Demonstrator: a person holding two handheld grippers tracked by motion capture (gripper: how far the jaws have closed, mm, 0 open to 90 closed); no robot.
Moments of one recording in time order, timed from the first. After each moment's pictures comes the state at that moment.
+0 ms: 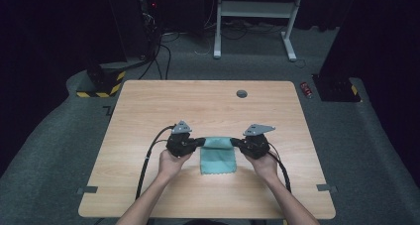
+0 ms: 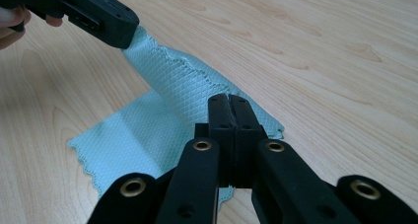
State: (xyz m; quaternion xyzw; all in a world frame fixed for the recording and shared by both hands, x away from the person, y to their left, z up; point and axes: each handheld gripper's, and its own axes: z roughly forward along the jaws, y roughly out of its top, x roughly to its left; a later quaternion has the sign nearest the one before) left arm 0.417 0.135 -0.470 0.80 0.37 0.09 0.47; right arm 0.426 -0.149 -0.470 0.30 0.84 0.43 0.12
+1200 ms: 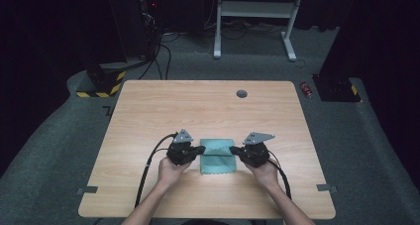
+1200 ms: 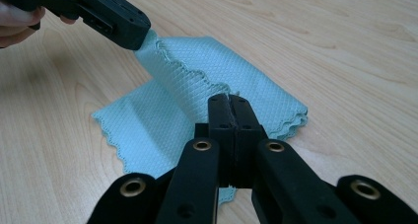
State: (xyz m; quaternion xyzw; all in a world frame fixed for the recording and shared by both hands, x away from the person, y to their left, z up) left arm 0.397 0.130 -0.487 0.81 0.36 0.09 0.45; right arm 0.407 -0.150 -0.483 0.29 0.85 0.43 0.11
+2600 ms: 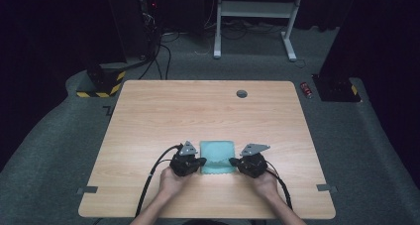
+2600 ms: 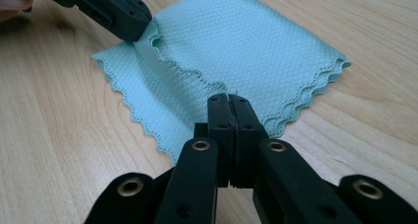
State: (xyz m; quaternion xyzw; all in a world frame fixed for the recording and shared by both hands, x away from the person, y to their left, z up) left arm 0.378 0.122 -0.514 0.84 0.35 0.09 0.41; right arm 0.390 -0.148 -0.515 0.29 0.87 0.40 0.09
